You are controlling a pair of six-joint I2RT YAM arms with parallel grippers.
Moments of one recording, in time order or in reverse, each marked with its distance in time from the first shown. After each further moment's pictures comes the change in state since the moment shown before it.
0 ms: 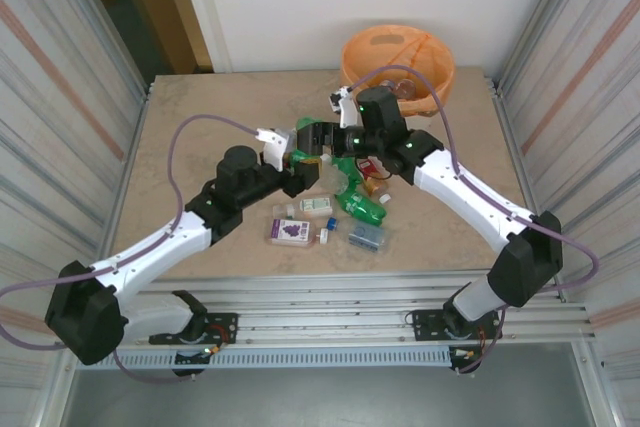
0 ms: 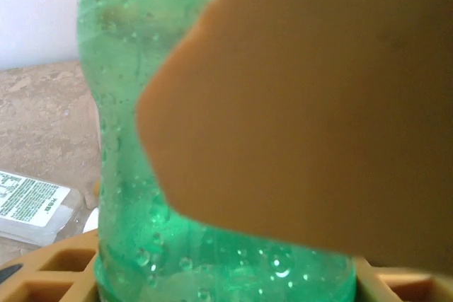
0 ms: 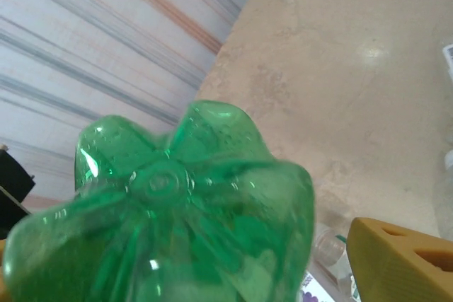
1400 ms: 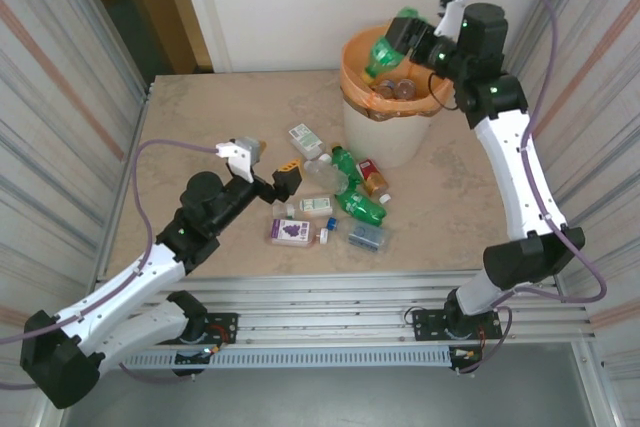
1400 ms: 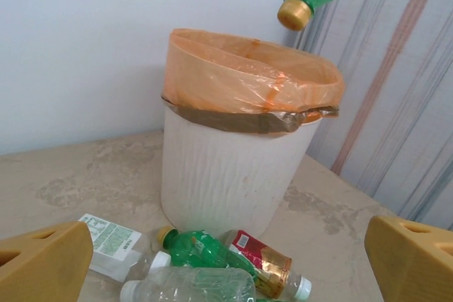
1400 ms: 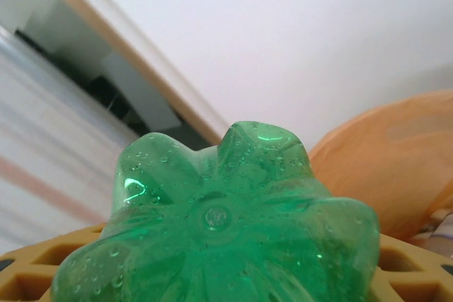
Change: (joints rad) left arm -0.002 -0.291 -0.154 0.076 -0.215 0.032; right arm -0.454 0.082 0.522 -0.122 0.083 -0.008
